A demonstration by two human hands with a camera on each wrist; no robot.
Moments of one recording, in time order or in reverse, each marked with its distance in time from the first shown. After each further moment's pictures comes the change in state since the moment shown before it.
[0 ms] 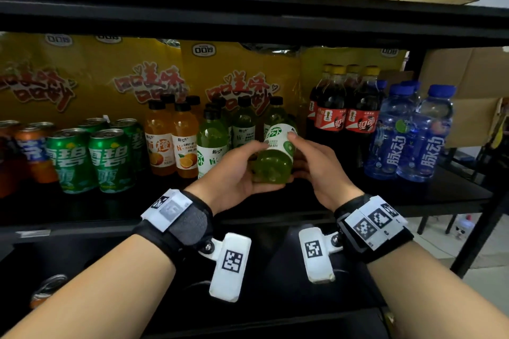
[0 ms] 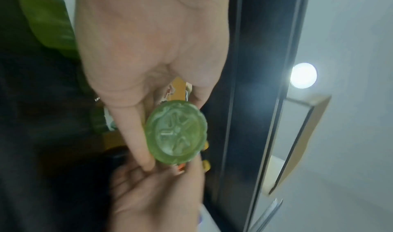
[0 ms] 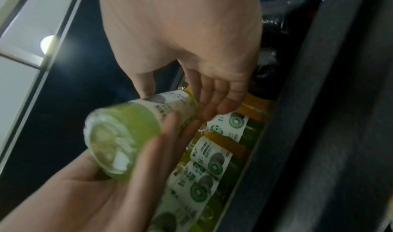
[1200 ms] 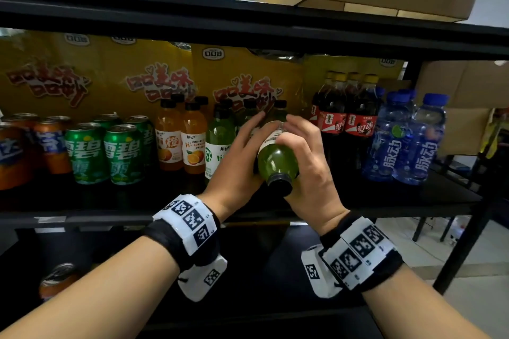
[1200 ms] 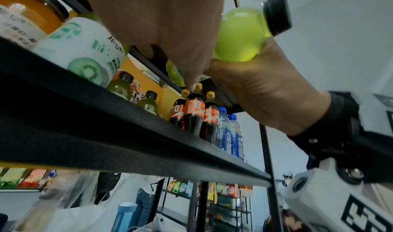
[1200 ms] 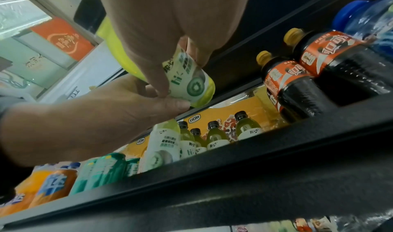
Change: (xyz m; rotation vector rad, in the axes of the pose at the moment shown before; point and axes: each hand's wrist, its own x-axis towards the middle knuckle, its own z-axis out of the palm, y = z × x) left_hand -0.014 -0.016 -0.019 1.163 0.181 0.890; right_hand -0.058 -0.006 0.022 -0.676 -0.054 -1.030
